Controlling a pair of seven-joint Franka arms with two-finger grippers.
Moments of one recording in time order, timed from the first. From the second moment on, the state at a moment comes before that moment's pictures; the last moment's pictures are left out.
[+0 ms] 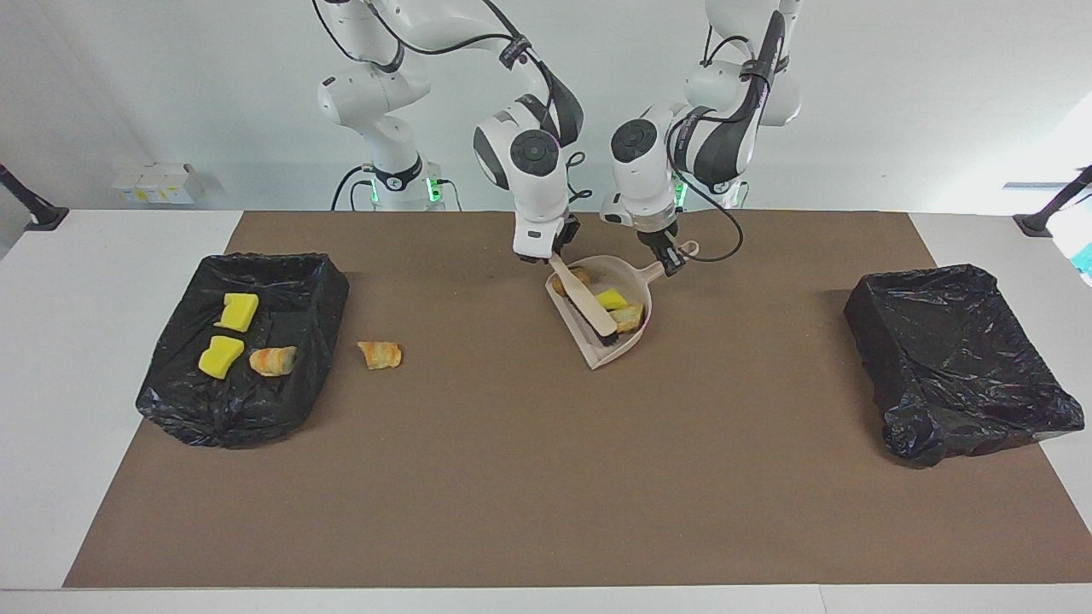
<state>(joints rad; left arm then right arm) -0.49 -0.06 -0.17 -2.27 0.24 1.96 0.46 0.60 0.12 0.09 -2.06 0.26 2.00 0.03</state>
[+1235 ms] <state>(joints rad) -0.49 -0.05 -0.17 -2.28 0.23 1.99 0.47 0.09 0.05 0.05 -1.90 -0.11 1.66 0.14</state>
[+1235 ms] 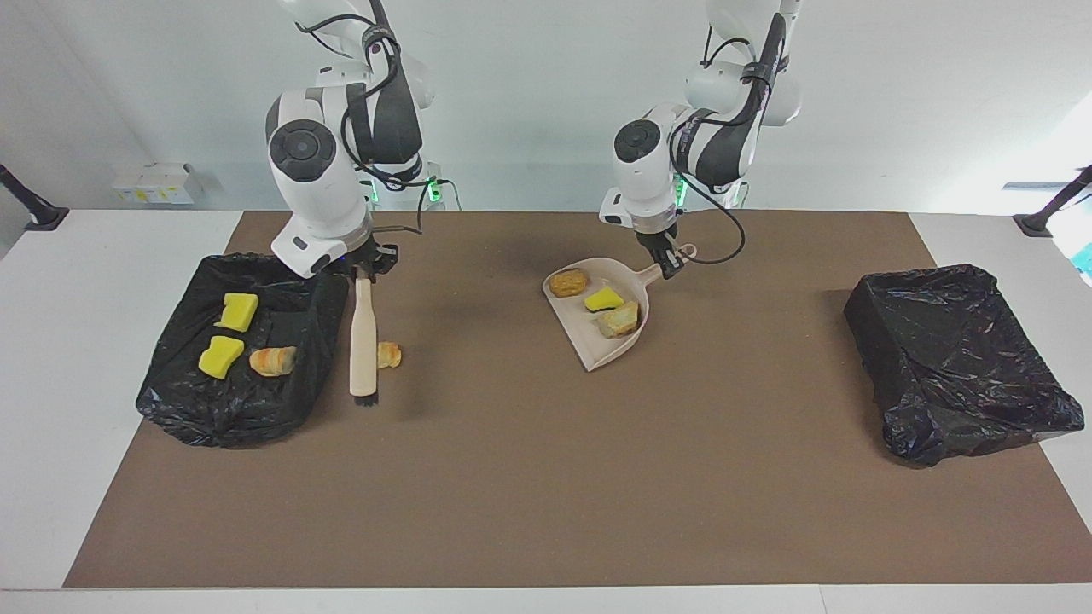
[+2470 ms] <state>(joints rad) -0.48 -0.05 -0.17 -2.28 0.21 2.01 0.47 0.24 -0.01 0.08 -2.30 -0.18 2.08 0.26</state>
